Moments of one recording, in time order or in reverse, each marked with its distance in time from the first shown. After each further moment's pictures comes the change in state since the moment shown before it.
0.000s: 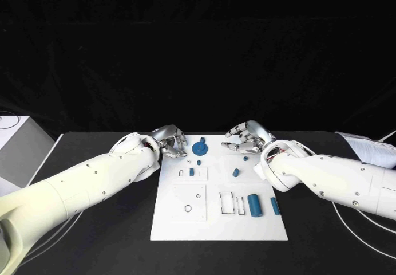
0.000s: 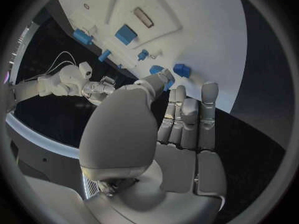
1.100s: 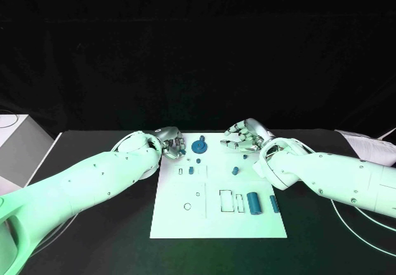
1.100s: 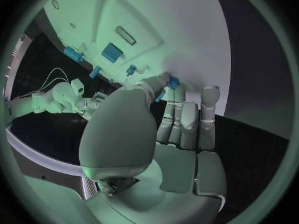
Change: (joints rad) left arm 0.002 0.029 -0.009 -0.023 -0.122 0.053 -0.085; left_hand 0.014 0.006 0.025 0.030 -0.004 0.061 -0.022 0.052 -0.007 0.010 -0.019 0.060 0.002 0.068 -0.013 0.056 0.085 0.000 0.044 -0.014 0.041 0.055; right arm 0.000 0.002 0.000 0.001 -0.001 0.000 0.000; right_hand 0.000 0.000 0.003 0.003 0.000 0.000 0.000 0.000 0.001 0.000 0.000 0.000 0.001 0.000 0.000 0.000 0.000 0.000 0.000 0.000 0.000 0.000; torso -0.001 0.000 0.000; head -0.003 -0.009
